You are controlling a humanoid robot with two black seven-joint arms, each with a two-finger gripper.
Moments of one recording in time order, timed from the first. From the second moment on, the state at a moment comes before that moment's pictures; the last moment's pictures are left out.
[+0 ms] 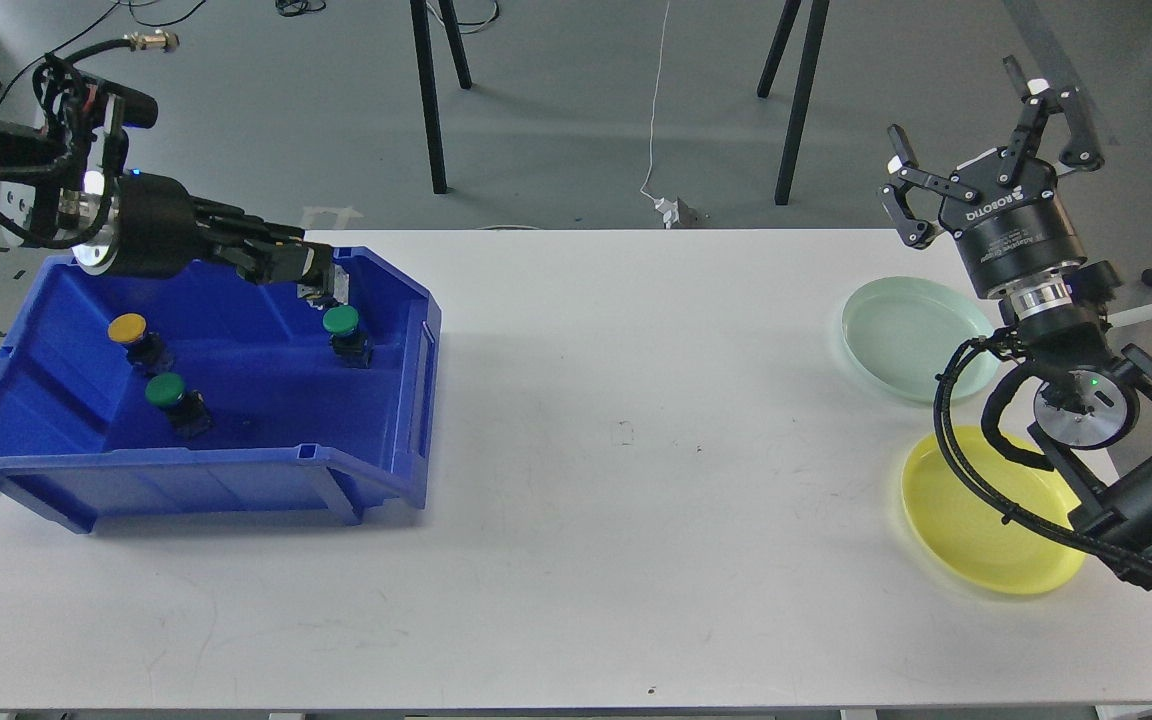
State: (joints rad) left arm -1.29 0.89 -0.12 -1.16 1.56 -0.49 -0.49; right arm 0.57 -0.37 1.02 0.93 -0.10 0.49 0.43
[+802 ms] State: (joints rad) left arm -1.08 0.34 -0.43 -1.04 0.95 -0.49 -0.49; right arm 0.46 -0.49 0.98 1.09 -0.25 0.45 0.44
